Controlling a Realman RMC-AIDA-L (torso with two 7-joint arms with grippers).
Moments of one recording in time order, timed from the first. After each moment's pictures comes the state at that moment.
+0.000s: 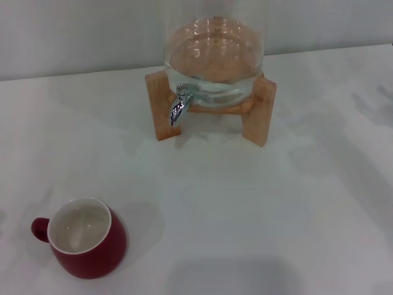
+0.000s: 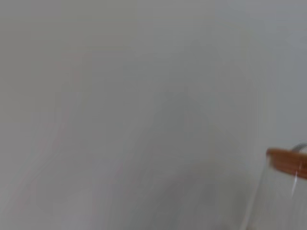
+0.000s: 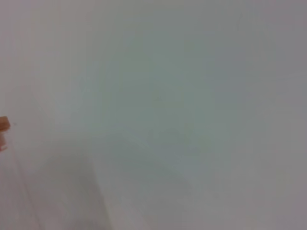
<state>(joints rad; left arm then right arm) -0.08 -2.08 0.39 0.65 -1.61 -1.72 1.85 0.08 2.01 -0.97 -1.10 1.84 0.94 -1.48</state>
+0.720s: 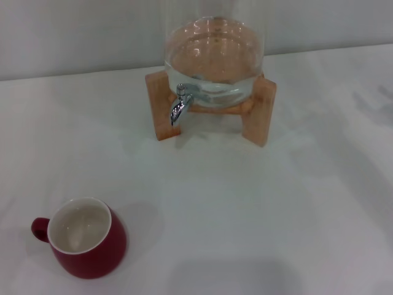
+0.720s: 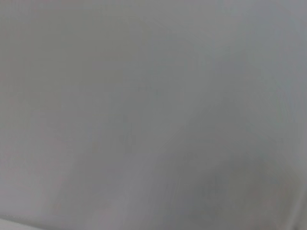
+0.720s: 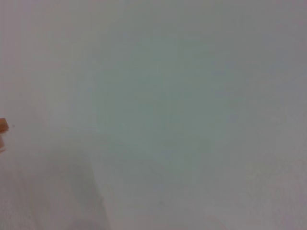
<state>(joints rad) -0.10 -2.09 0.29 0.67 -1.53 -1.64 1.77 0.08 2.01 -0.96 -1.09 1.84 0.95 -1.48</state>
